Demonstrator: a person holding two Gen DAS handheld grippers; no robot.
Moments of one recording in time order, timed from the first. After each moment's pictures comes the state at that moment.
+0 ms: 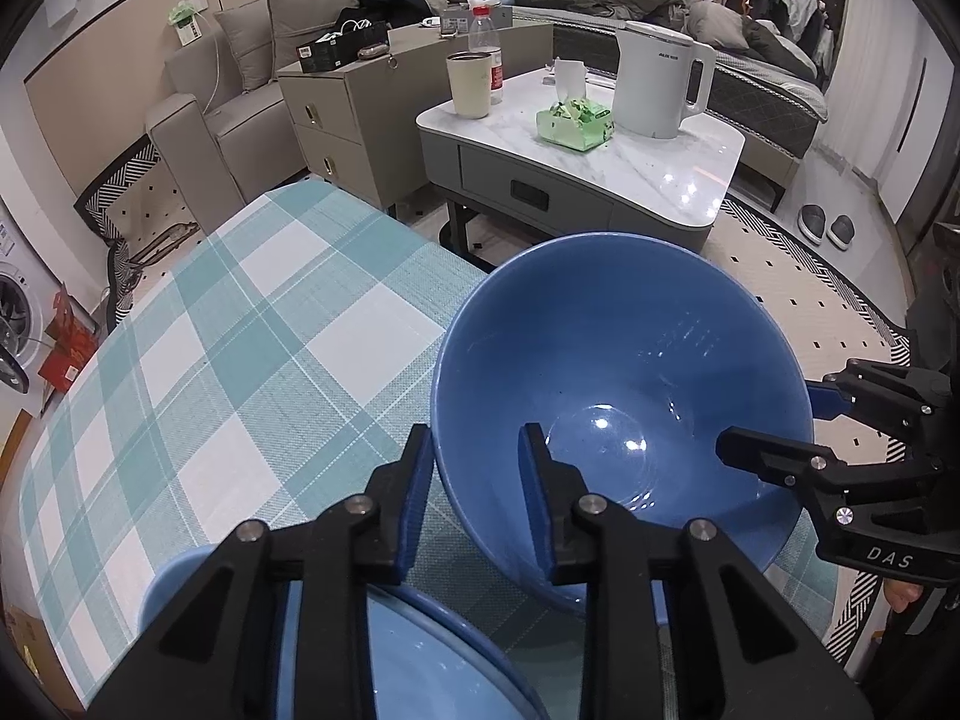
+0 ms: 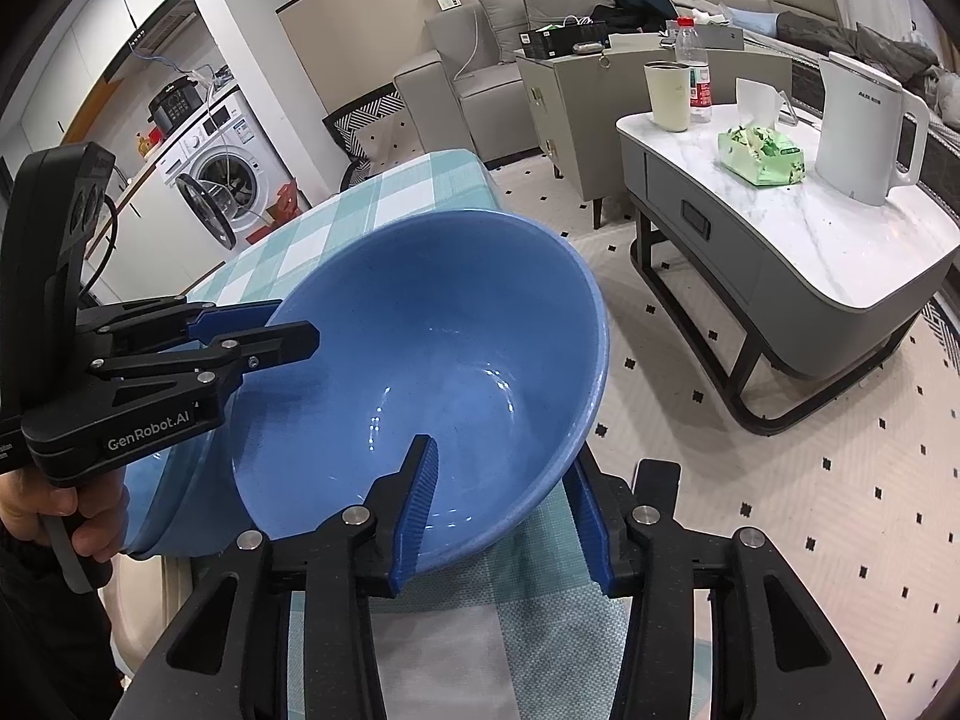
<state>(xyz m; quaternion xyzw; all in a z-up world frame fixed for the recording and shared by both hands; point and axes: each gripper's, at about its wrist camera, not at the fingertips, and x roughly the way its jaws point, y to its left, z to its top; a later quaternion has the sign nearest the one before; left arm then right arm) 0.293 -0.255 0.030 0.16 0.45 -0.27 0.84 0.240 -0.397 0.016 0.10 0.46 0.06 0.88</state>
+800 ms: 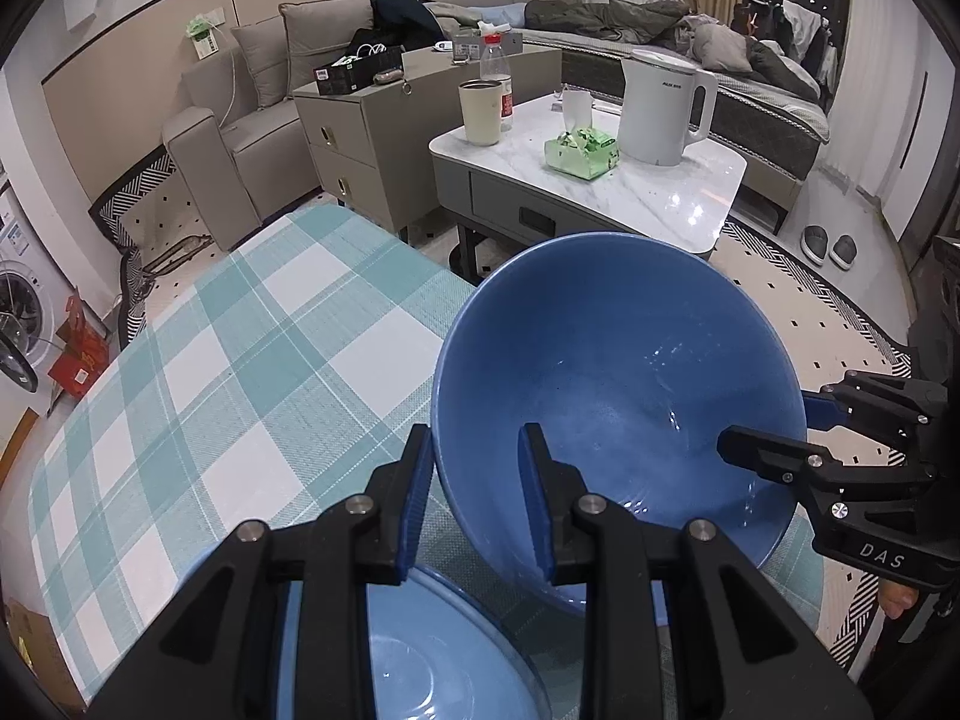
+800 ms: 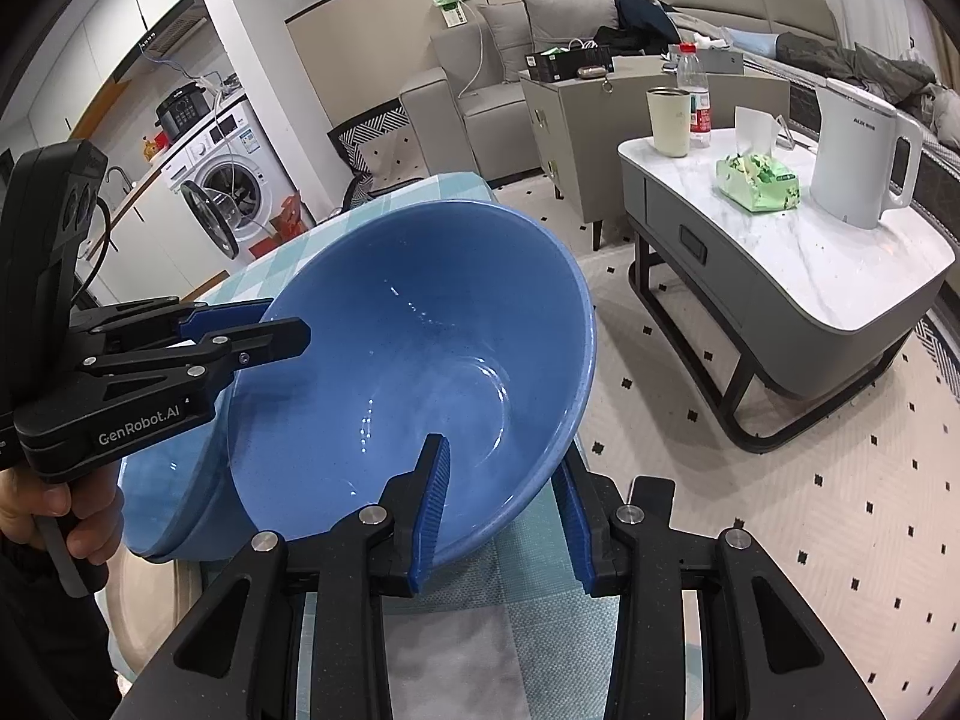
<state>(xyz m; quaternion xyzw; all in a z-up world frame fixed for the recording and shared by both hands) 0.283 -0.247 0.053 0.15 0.42 -0.26 0.85 0.230 -0.393 0.032 0.09 0.44 0.06 0.89</state>
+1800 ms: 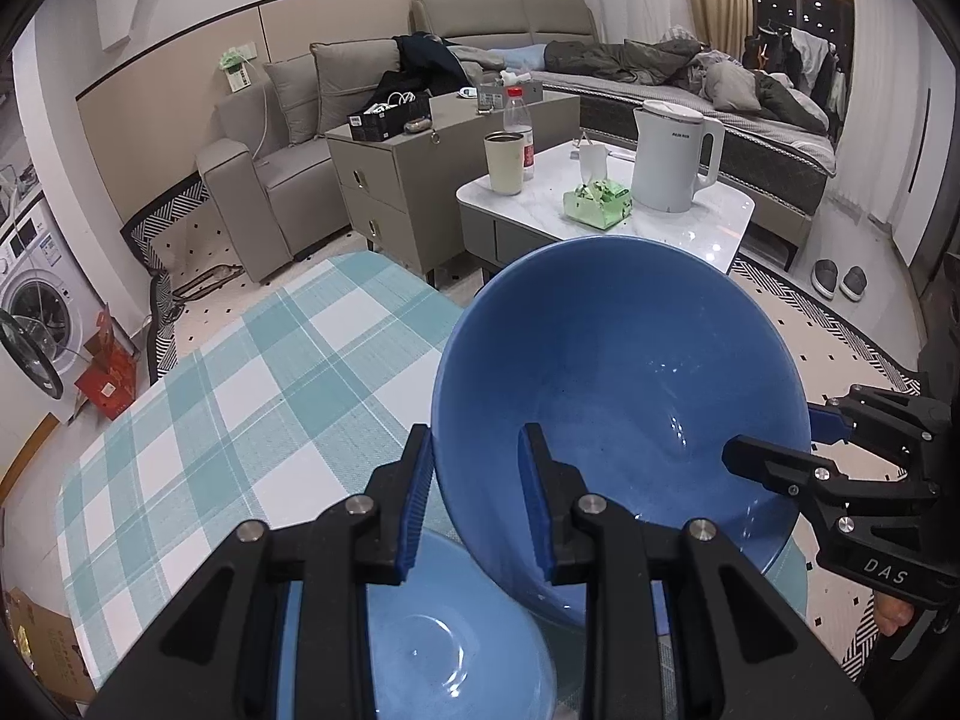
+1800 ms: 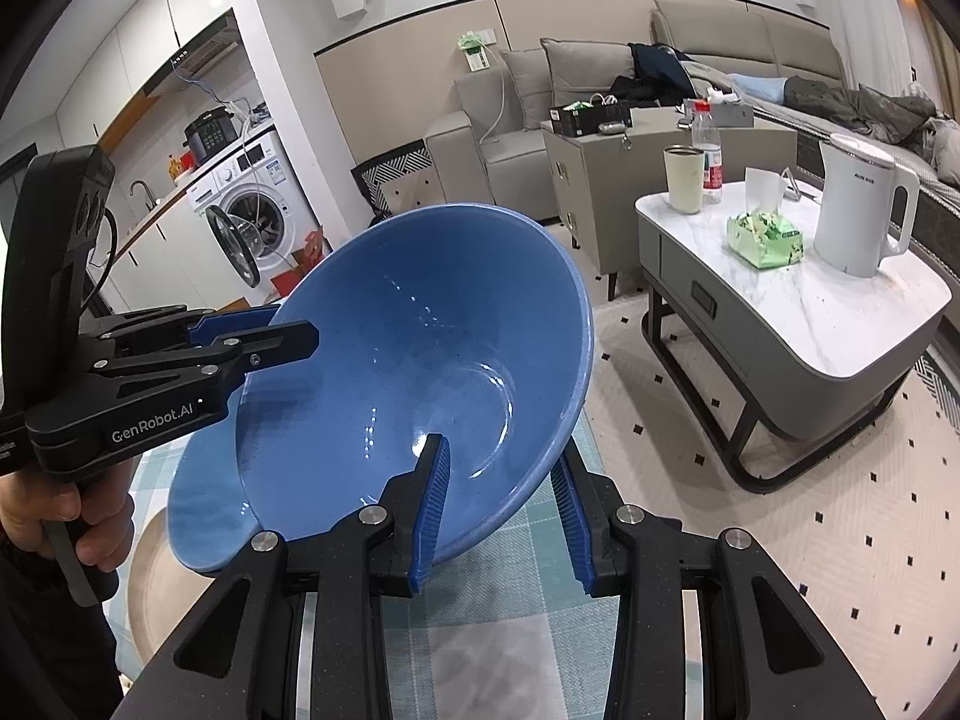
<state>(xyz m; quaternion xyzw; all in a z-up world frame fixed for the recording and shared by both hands) 0.259 -0.227 0.093 0.14 0.38 -0.24 0.88 0.206 -0.377 0.066 0.08 0.38 0.08 0.92</state>
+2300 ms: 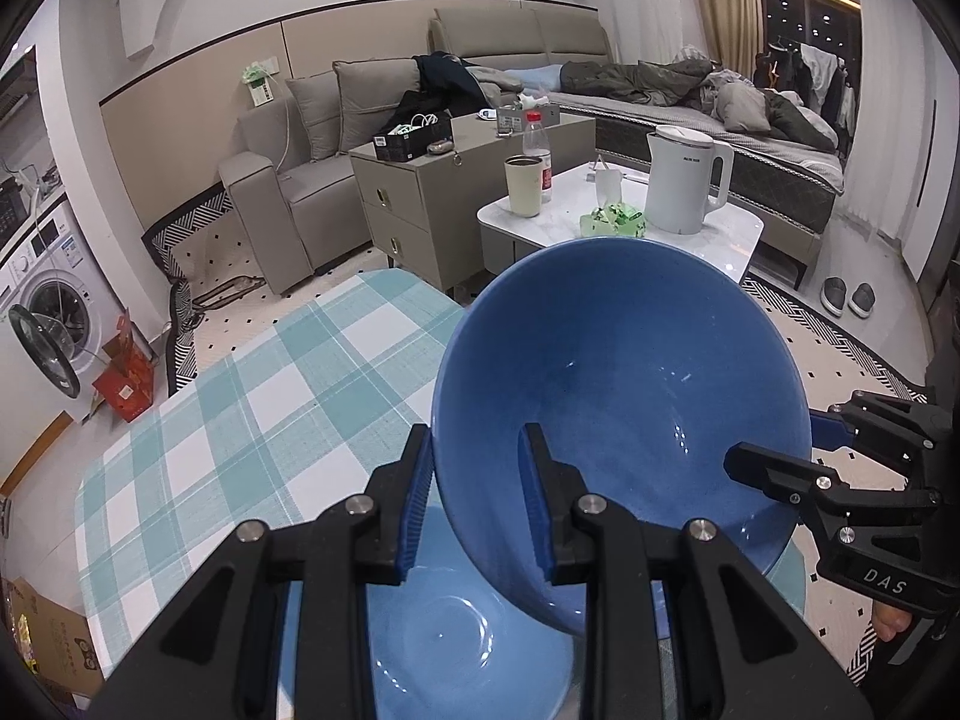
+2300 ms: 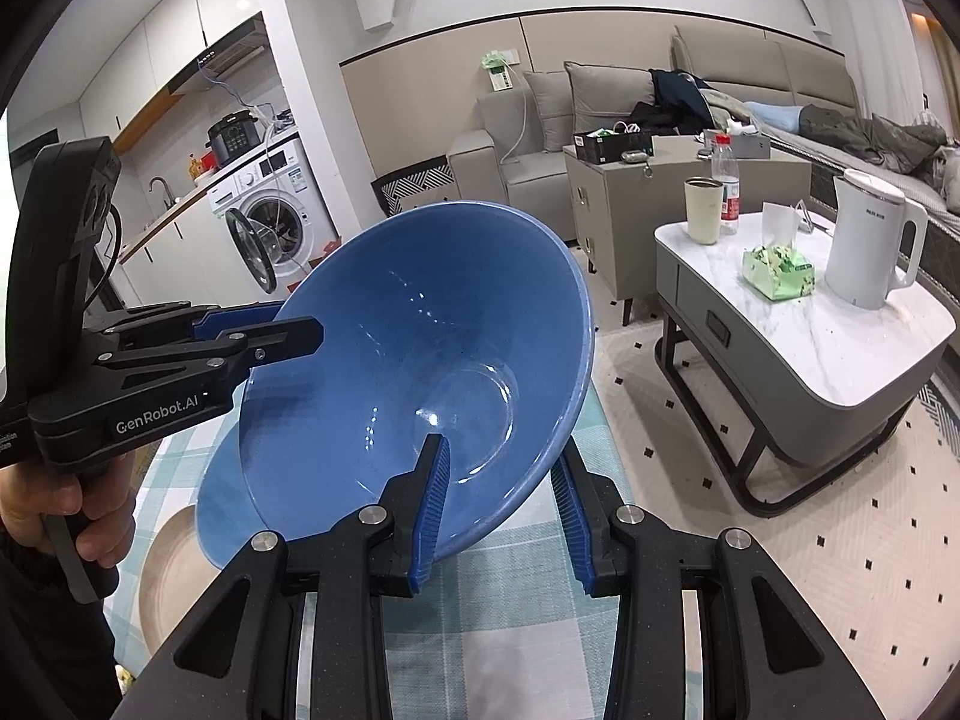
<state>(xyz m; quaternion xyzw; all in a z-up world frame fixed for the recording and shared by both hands) 0.244 -0.205 0.111 0.13 0.36 -0.22 0.90 0.196 -0.358 0.083 0.06 0.36 0.09 0.93</state>
